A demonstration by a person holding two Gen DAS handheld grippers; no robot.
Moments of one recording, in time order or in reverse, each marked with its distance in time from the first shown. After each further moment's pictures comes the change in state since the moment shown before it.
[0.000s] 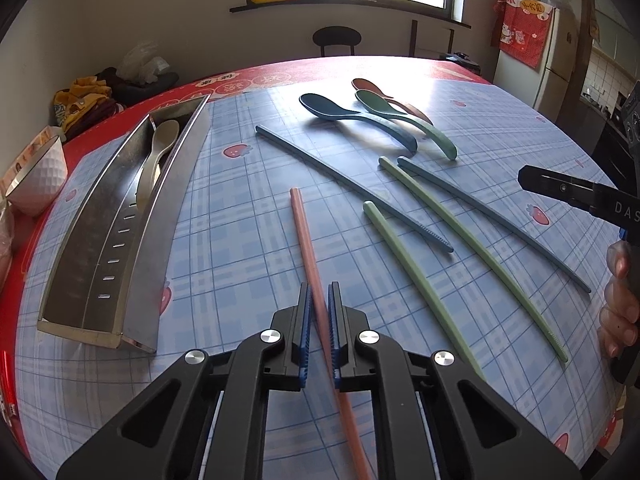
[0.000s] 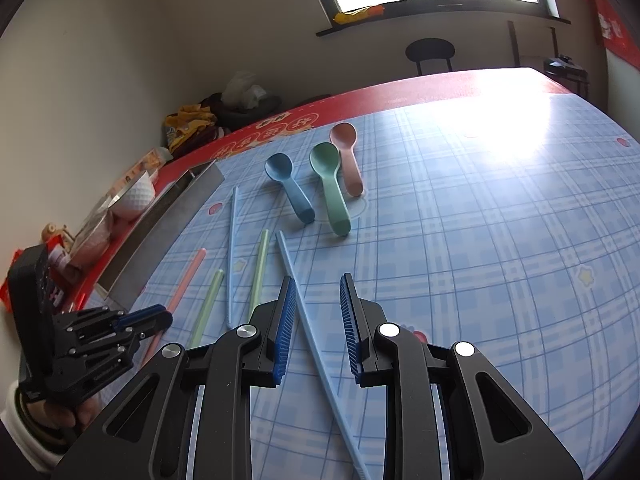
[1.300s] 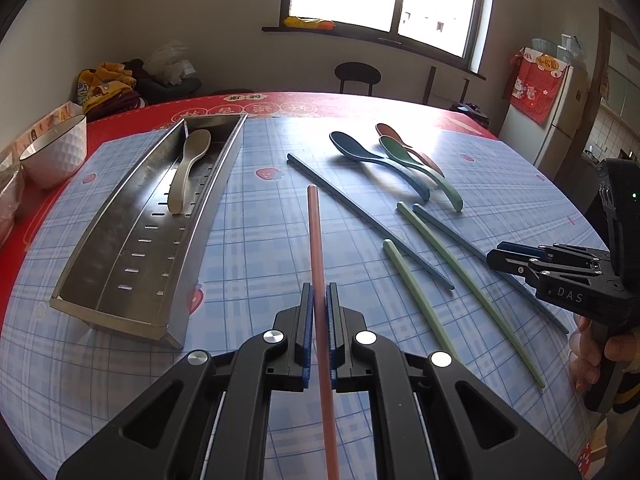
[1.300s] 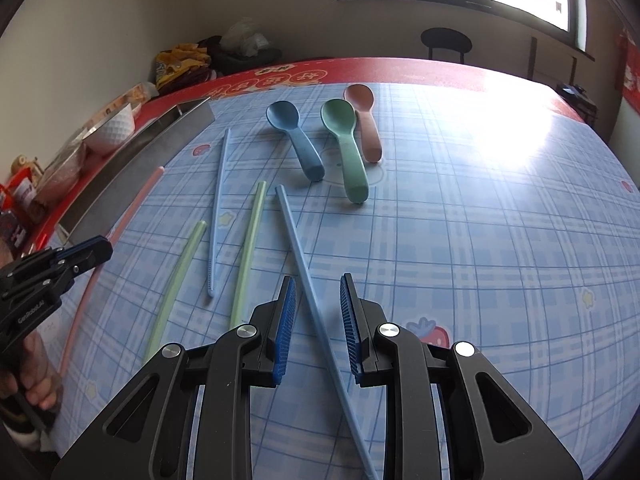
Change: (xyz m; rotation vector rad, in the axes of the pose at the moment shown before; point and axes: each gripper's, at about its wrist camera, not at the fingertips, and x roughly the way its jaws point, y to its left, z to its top) left arm -0.024 0.028 -0.005 -0.142 -0.124 -0.044; right arm 0.035 0.030 -0.004 -0.182 0.157 -0.143
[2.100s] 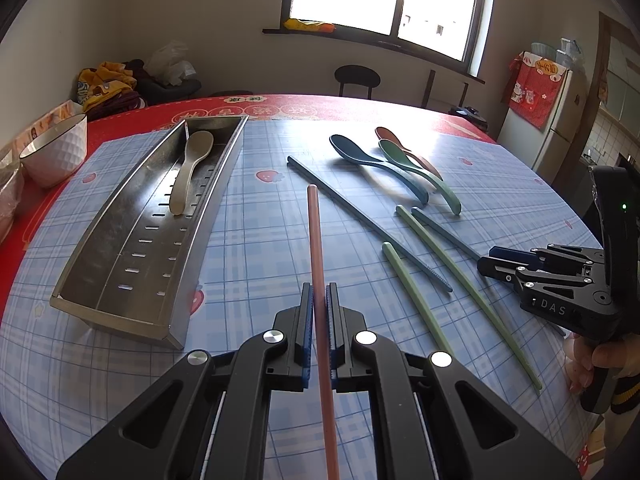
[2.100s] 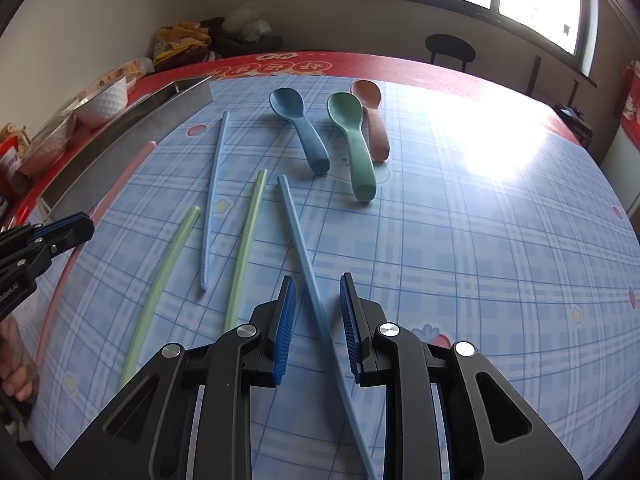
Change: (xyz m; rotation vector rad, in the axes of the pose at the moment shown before) left arm -0.002 0.001 -0.001 -0.006 -0.006 -0.008; right arm 0.005 0.012 0.002 -0.074 0.022 -0.076
